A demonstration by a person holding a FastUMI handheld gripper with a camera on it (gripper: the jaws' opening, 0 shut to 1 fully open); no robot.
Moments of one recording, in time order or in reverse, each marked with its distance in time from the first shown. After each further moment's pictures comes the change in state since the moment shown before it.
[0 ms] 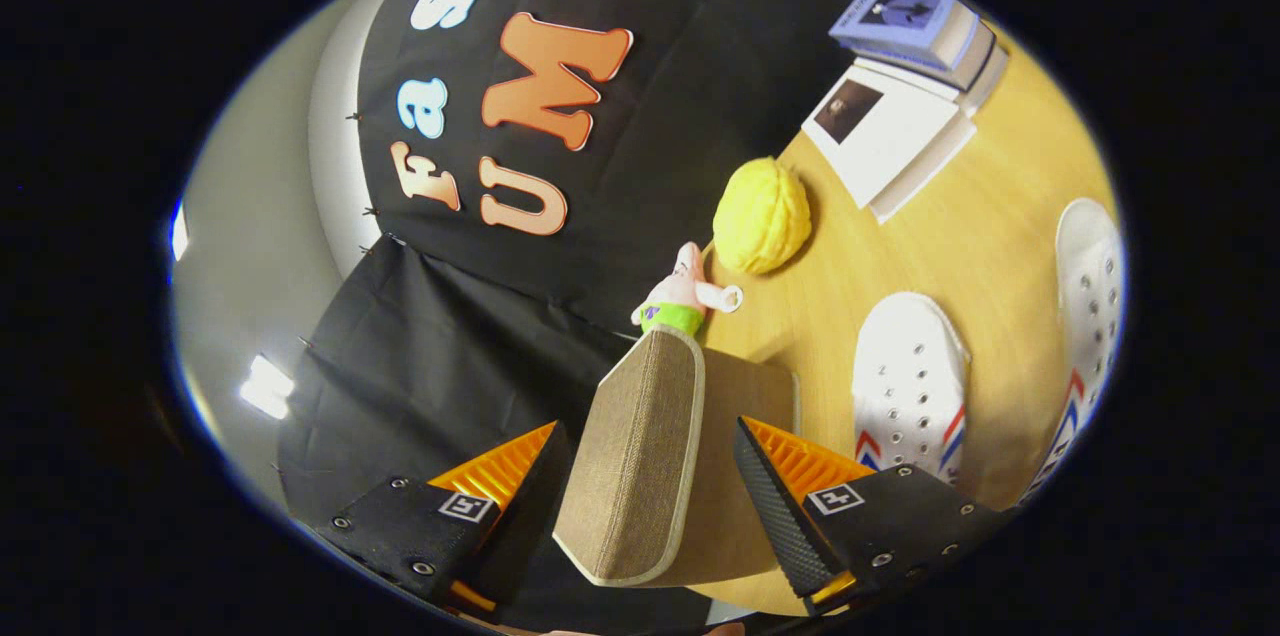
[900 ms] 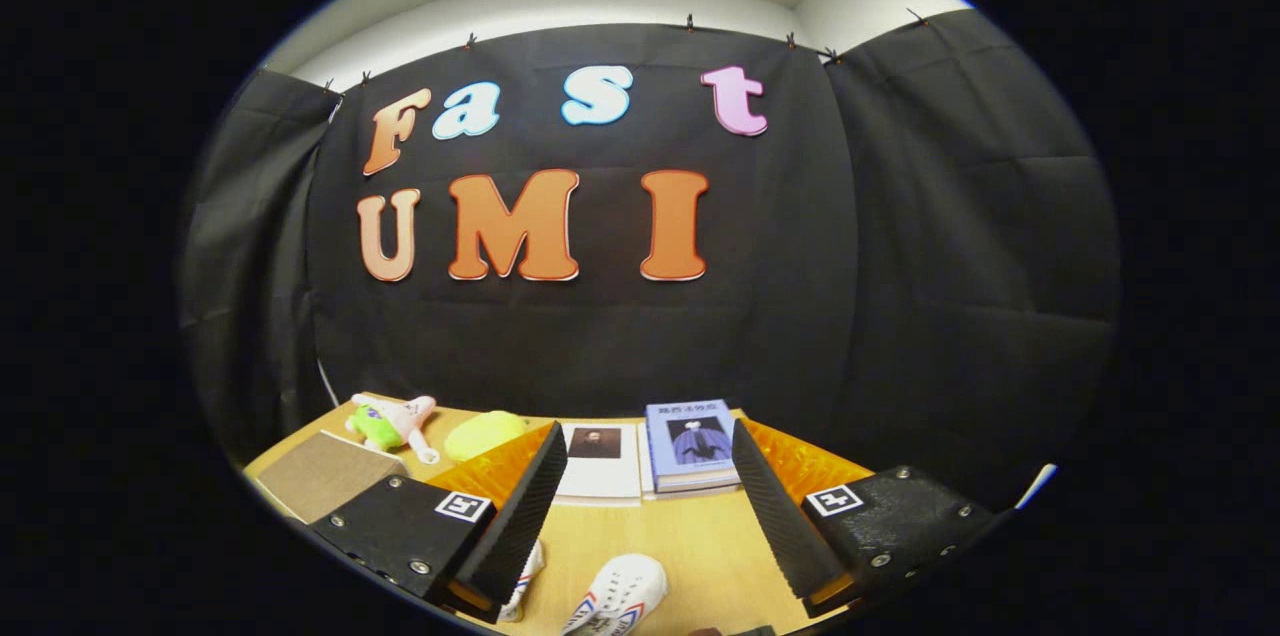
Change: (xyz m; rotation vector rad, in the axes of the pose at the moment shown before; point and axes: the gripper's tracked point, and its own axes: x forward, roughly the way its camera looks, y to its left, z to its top) arm -0.211 0.074 0.182 -0.946 -0.620 -0.712
